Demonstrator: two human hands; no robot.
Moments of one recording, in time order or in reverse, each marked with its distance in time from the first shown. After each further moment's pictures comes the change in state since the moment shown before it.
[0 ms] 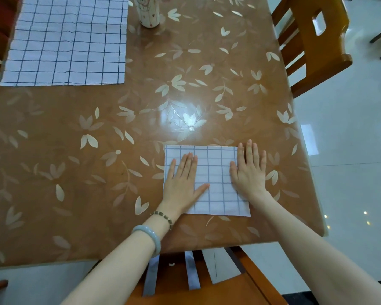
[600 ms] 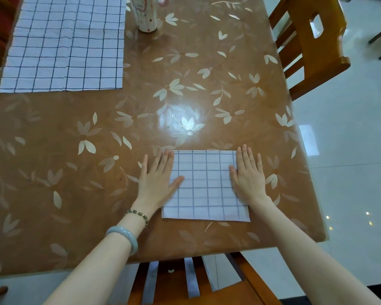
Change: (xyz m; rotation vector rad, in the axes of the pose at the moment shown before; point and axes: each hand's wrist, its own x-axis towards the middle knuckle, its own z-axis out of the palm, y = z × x) left_hand 0.005 -0.058 -0.012 0.084 0.024 -0.074; right_hand 0.001 0.005 0.000 0.032 -0.054 -0.049
